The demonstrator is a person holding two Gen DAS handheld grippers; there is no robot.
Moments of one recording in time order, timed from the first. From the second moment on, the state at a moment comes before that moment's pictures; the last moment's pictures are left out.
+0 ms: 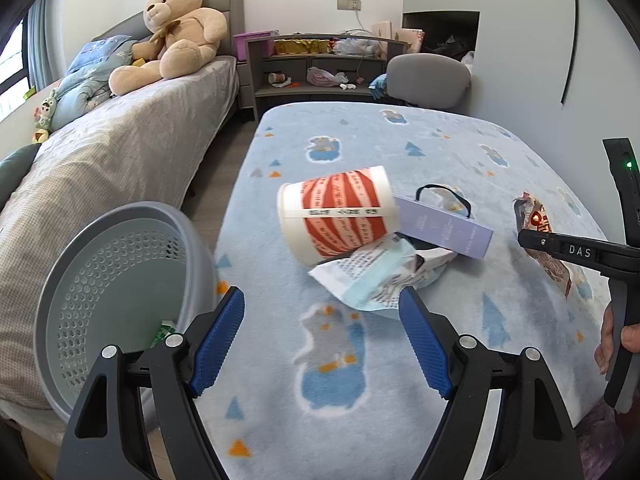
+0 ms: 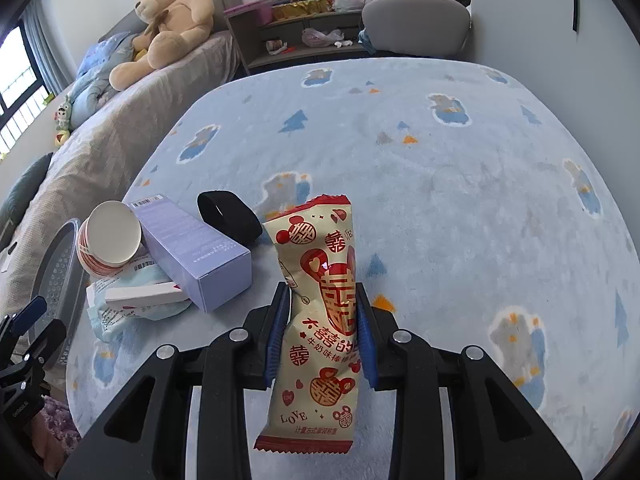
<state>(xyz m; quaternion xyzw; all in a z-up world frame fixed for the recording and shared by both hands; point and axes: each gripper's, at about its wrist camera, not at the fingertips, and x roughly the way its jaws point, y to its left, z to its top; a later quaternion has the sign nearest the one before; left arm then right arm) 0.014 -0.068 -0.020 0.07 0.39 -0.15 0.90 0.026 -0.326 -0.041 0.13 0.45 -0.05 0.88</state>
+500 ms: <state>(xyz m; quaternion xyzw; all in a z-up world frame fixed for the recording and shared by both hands) 0.043 -0.084 -0.042 0.06 0.43 -0.14 0.89 0.015 -0.336 -0.028 0.15 0.44 -0.03 0.89</state>
